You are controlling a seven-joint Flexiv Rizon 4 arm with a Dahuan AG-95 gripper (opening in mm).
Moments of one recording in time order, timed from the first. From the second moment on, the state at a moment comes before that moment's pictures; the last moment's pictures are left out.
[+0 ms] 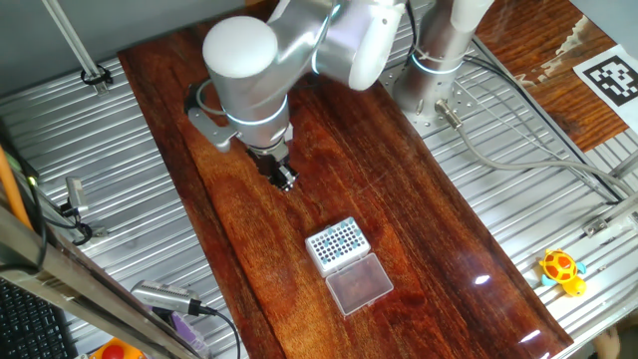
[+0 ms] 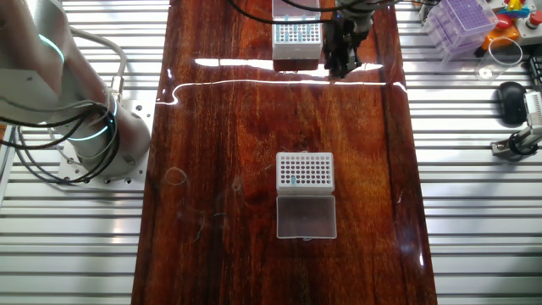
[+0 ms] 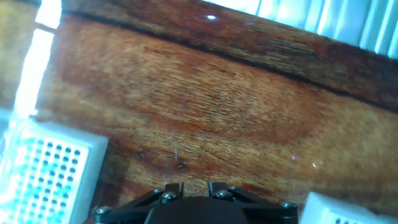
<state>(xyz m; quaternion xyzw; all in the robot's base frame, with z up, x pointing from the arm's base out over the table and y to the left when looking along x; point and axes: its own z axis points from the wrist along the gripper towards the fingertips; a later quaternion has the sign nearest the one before) 0.485 0.119 0.120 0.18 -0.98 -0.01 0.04</state>
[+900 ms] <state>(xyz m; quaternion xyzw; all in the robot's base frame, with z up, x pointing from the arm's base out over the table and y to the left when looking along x) 0.492 0.283 0.112 0.15 -0.99 -0.05 0.03</state>
